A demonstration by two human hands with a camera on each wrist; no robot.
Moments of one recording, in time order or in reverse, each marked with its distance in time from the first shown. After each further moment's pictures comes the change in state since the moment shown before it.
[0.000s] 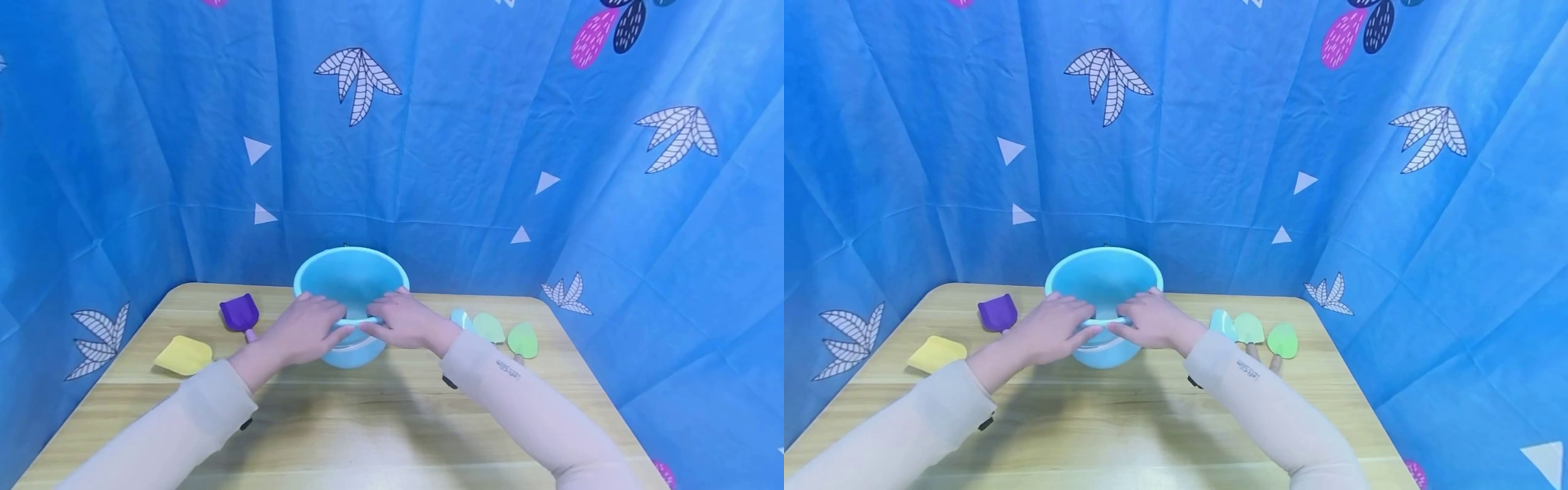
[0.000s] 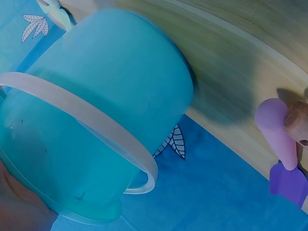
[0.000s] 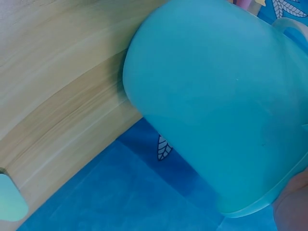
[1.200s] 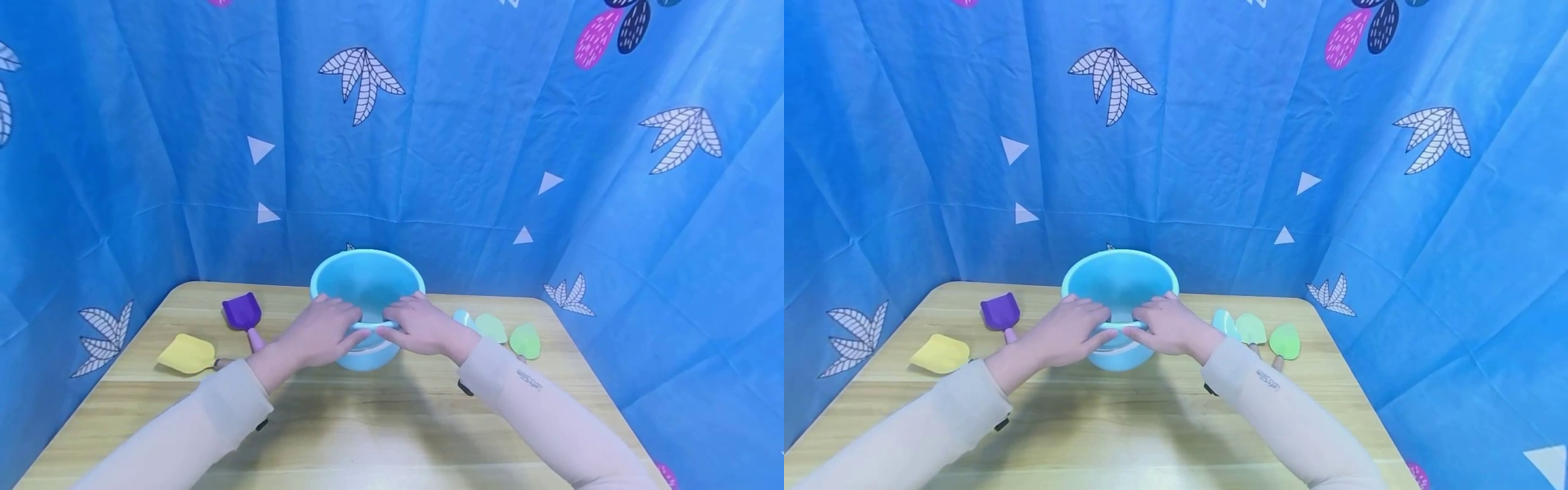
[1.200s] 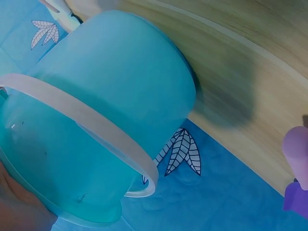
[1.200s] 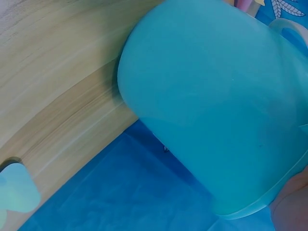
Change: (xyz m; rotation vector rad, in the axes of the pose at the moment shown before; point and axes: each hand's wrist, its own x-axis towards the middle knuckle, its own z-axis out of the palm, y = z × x) left_hand 0.009 0.014 0.010 -0.007 0.013 0.023; right_hand -0.023 0.005 -0.002 0.004 0.007 0.013
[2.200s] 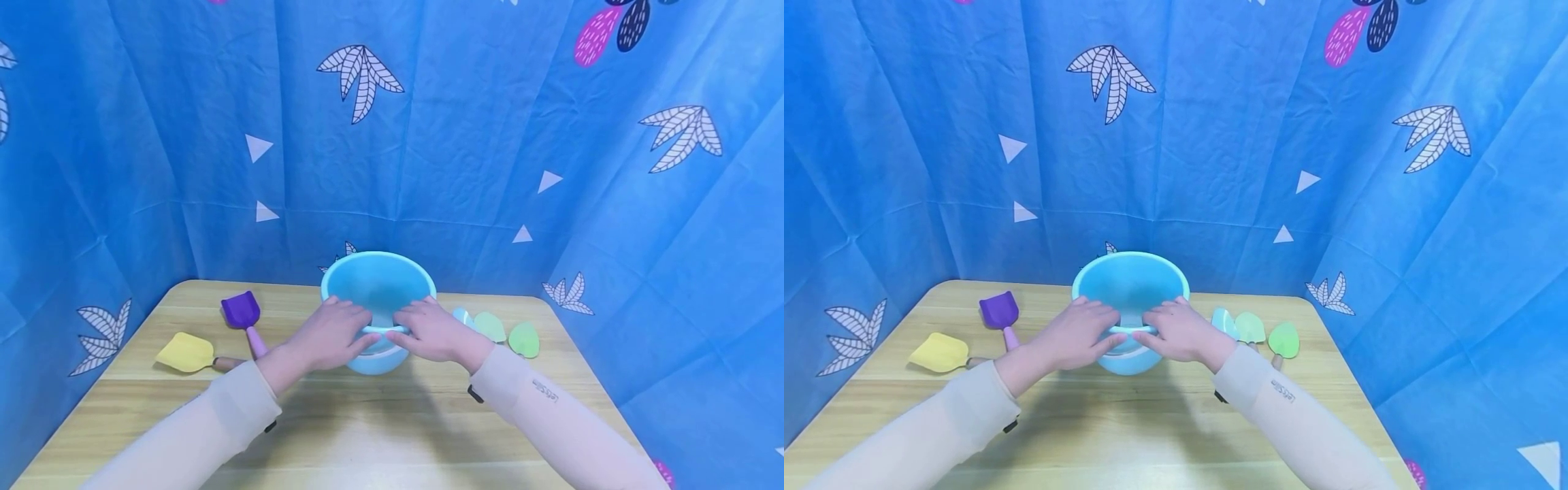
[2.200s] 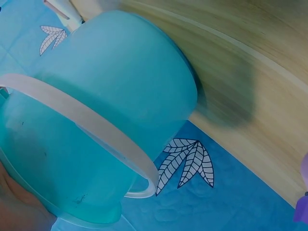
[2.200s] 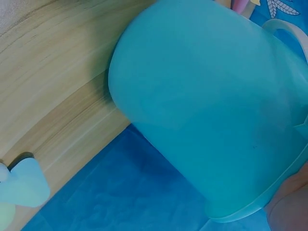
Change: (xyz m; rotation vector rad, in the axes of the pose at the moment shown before) left_hand 0.007 0.015 0.004 -0.022 0.005 0.037; right_hand -0.024 0.003 -0.002 0.021 0.014 0.017
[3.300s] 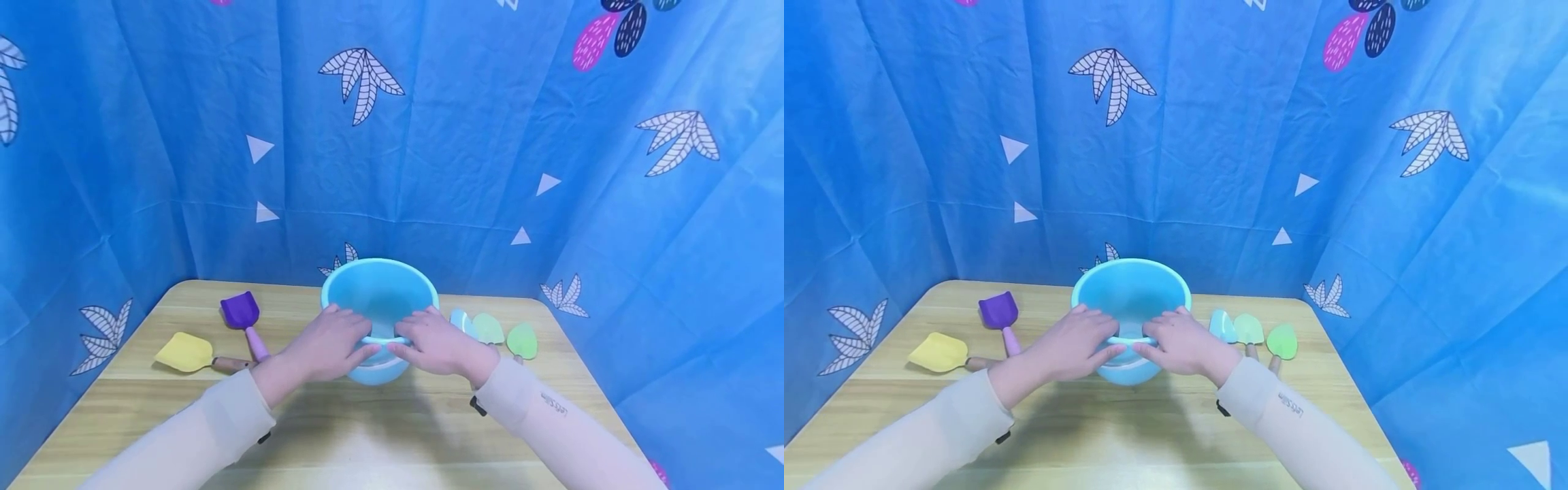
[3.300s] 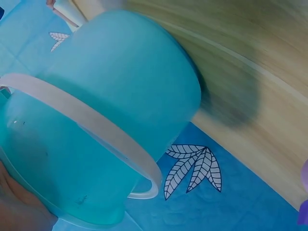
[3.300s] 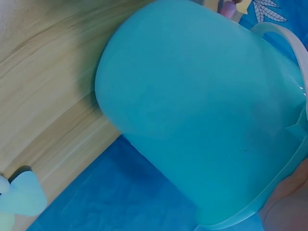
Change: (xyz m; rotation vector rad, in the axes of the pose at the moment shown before) left_hand -0.013 0.011 -0.004 0.007 0.004 0.032; right_hand -0.015 -0.017 -0.003 -0.001 -0.023 0.003
